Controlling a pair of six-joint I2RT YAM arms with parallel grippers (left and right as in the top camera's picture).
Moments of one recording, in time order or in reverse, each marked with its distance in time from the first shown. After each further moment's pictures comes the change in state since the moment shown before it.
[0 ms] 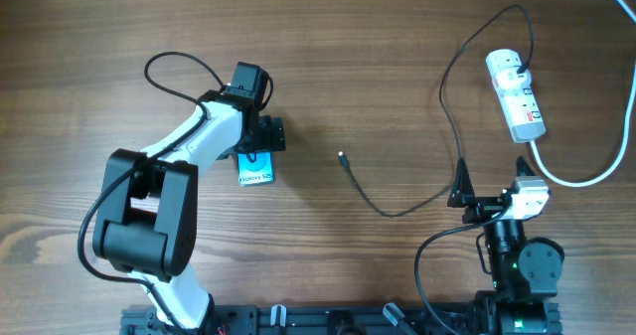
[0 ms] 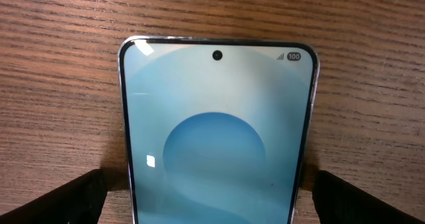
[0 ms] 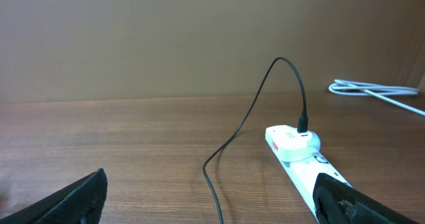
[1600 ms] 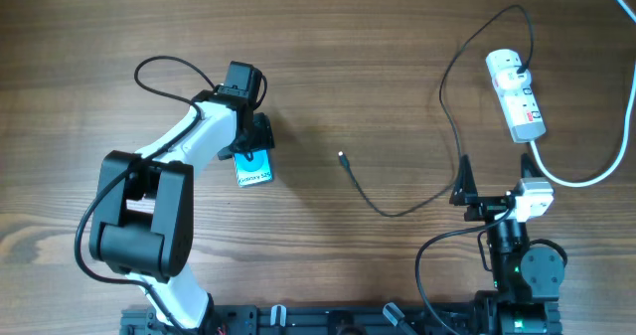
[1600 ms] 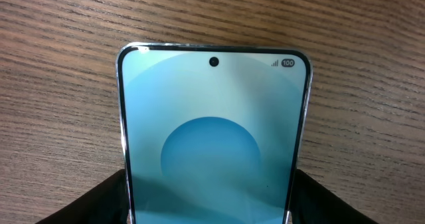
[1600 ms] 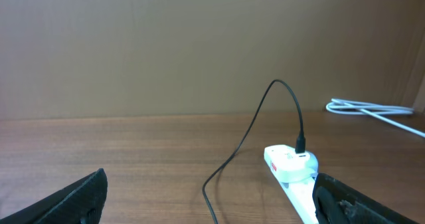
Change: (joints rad) left arm 0.023 -0.007 -0.008 0.007 0.012 -0.067; right arm 0.000 0.000 0.000 0.070 0.006 0.000
